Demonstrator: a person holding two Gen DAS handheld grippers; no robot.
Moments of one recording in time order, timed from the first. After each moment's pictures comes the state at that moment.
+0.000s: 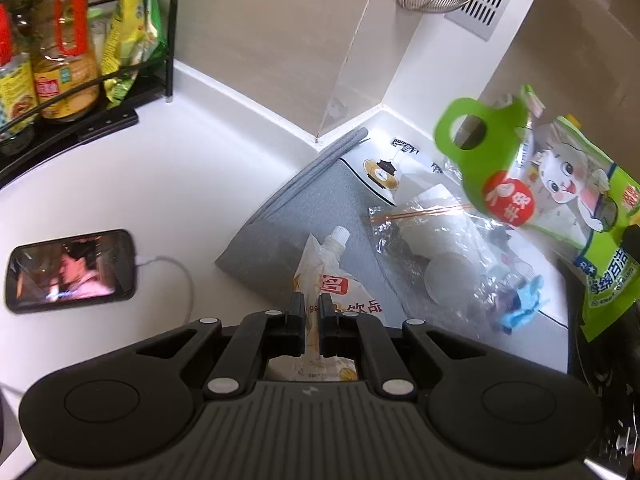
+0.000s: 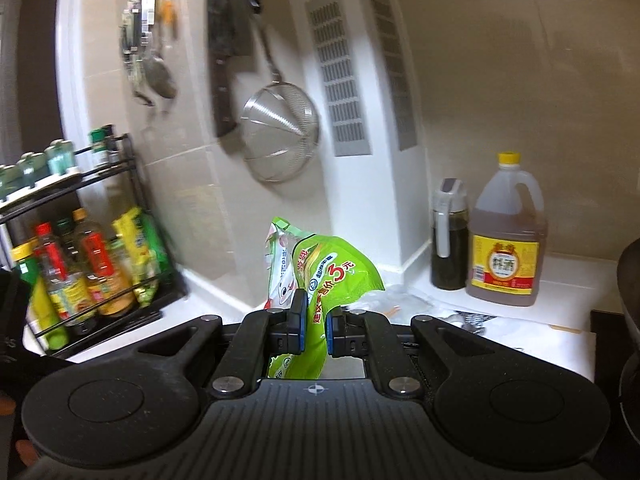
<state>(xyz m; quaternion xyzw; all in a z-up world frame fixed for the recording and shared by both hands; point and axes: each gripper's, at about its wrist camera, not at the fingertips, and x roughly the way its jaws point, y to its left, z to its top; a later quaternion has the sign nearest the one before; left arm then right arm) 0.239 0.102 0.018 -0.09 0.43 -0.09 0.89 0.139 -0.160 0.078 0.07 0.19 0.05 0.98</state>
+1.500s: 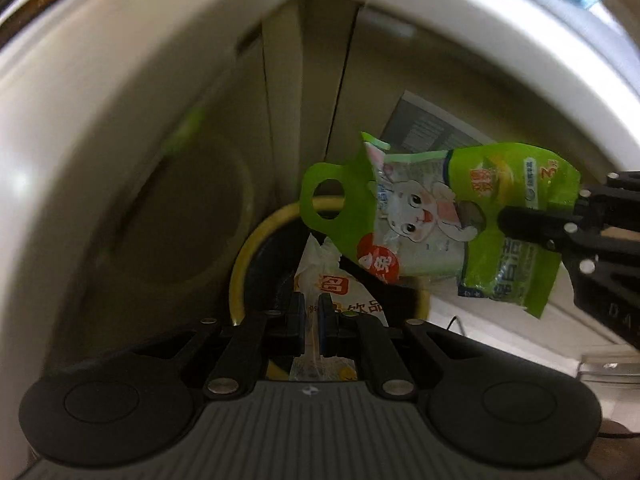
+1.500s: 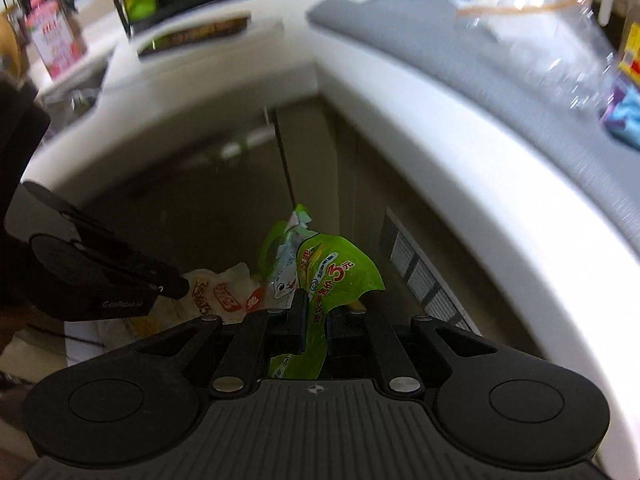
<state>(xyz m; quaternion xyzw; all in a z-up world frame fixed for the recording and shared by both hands) 0.090 0.114 -0.192 0.07 0.60 -0.10 0.79 0.052 -0.041 -0.139 -0.07 0.52 0.17 0.84</state>
